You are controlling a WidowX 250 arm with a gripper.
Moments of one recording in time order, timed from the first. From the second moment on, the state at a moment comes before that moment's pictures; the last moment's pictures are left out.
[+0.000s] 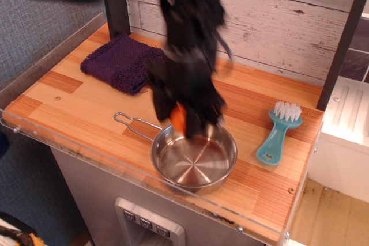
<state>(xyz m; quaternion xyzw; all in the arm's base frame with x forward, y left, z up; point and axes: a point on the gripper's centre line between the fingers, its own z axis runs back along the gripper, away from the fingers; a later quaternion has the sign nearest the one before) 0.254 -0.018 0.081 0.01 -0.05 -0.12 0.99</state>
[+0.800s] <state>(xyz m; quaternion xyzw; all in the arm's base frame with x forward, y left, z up) 0.334 0.124 0.067 0.02 -0.03 -0.02 1.00</state>
